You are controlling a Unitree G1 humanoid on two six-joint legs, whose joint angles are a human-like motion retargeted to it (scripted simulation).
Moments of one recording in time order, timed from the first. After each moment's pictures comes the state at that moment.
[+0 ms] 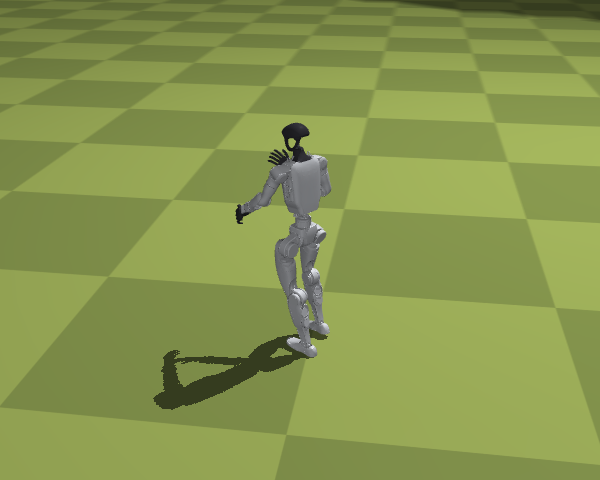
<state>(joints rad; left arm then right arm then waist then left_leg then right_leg) -0.57 0.28 -0.38 0.93 -0.23 0.04 -0.08 -0.10 -0.34 0.25 -0.56 0.62 -0.16 0.05 -0.03 0.02 0.15 0.14 -0.05 0.11 0.06 -0.35 -0.04 -0.18 -0.11 -0.14 0.43 -0.07 0.06</state>
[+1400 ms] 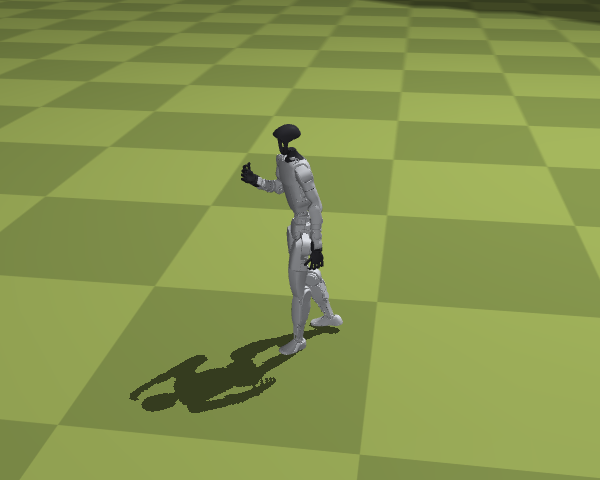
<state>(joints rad) 0.11 0.24 -0.29 1.20 -0.30 0.09 -0.20 -0.21 -0.34 0.31 -0.56 0.61 -0.18 0.06 0.20 -0.04 0.19 0.01 0.01 0.67 -0.07 -0.17 -0.07 0.28 -0.18 -0.55 0.13 -0.11 0.14</state>
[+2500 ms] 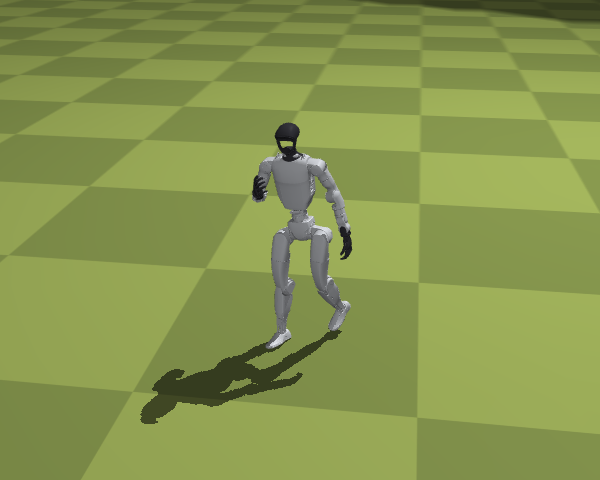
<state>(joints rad) 0.12 0.37 -0.30 1.22 -0.33 0.01 -0.10 -0.09 -0.38 0.29 -0.56 0.61 -0.23 0.03 0.04 -0.12 0.15 0.09 -0.24 -0.20 0.54 -0.10 -0.02 -0.03 -0.25 -0.19 -0.08 0.01 0.26</state>
